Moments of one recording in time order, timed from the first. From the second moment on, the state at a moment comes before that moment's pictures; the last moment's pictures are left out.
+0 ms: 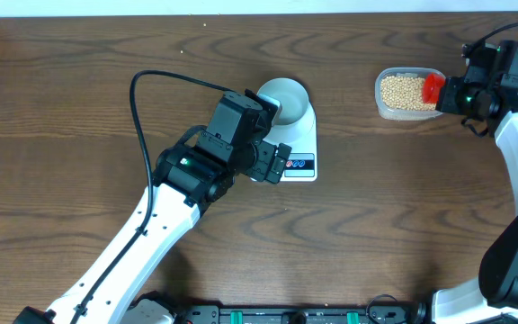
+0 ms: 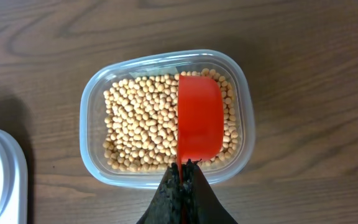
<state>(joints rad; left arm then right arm) -0.55 1.35 1.19 -0.73 0.05 -0.09 -0.22 1.71 1.32 -0.53 -0.25 0.02</state>
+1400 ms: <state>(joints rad) -0.55 1.35 1.19 -0.73 0.05 -0.09 -0.30 1.94 1.34 -0.44 -0.72 0.25</state>
